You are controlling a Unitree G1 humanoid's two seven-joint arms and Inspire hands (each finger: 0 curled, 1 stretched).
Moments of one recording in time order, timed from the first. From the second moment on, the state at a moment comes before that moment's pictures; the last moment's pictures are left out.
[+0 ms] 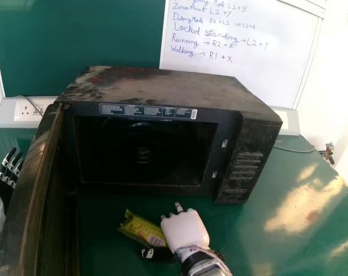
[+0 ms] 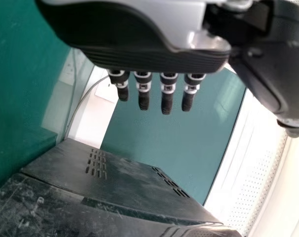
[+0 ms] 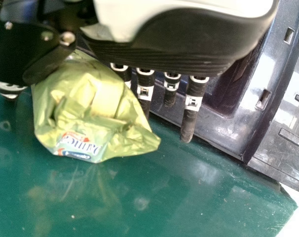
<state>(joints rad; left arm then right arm) -0.19 0.32 0.61 0.63 -0.61 -0.40 -0.74 -0.08 -0.27 0.47 -0.42 -1.72 0.05 0.71</state>
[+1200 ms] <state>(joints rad) -0.20 0.32 0.61 0.64 -0.61 -0.40 -0.74 -0.05 -0.28 0.42 -0.40 -1.48 0.10 0.52</state>
